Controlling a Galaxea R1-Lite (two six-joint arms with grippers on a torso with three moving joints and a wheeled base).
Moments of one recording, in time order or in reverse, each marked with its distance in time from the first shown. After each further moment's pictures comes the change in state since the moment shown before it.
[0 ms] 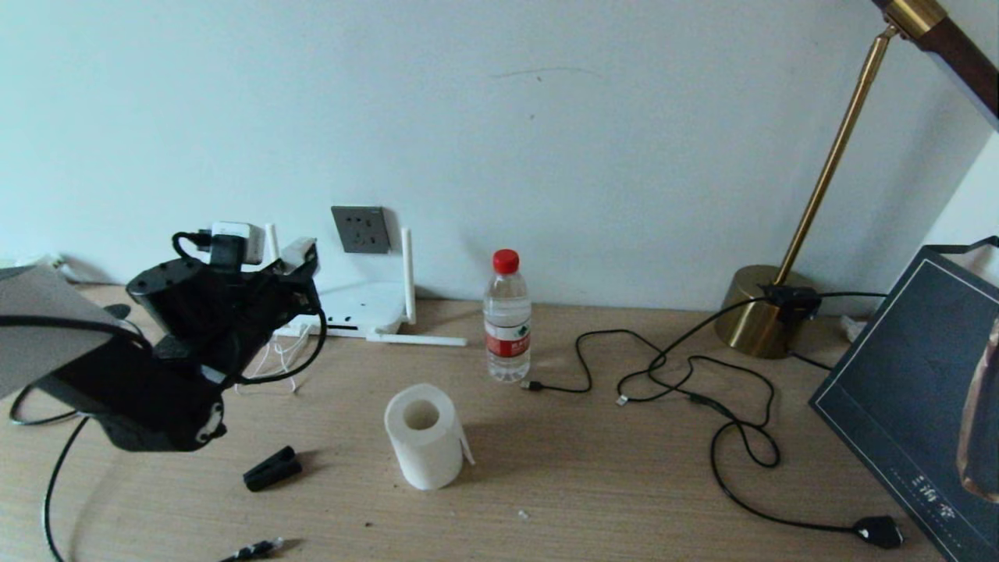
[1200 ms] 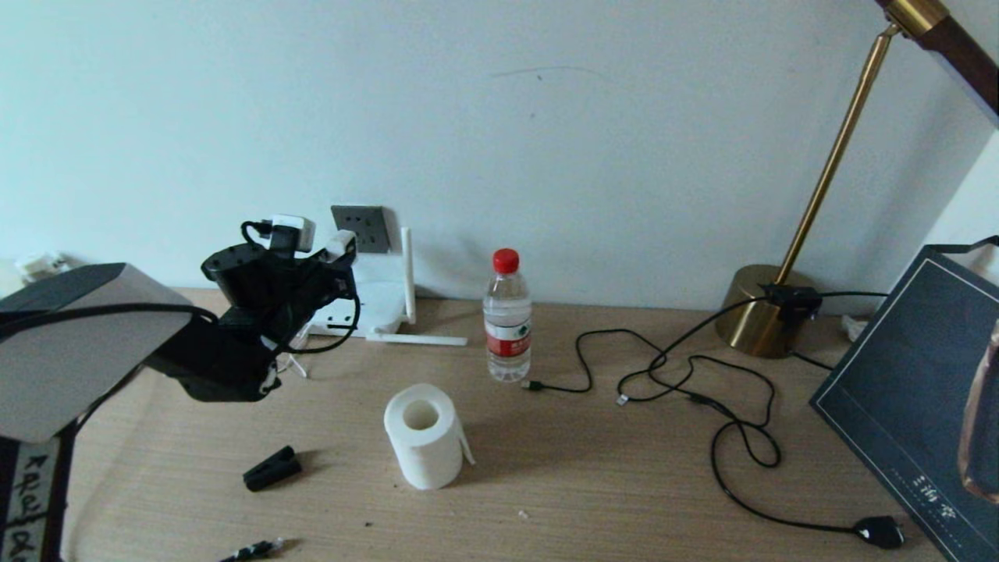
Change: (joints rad) left arm -0.028 0.196 -0.377 0.198 -0.060 0.002; right arm 0.000 0.000 0.000 0.000 0.000 0.000
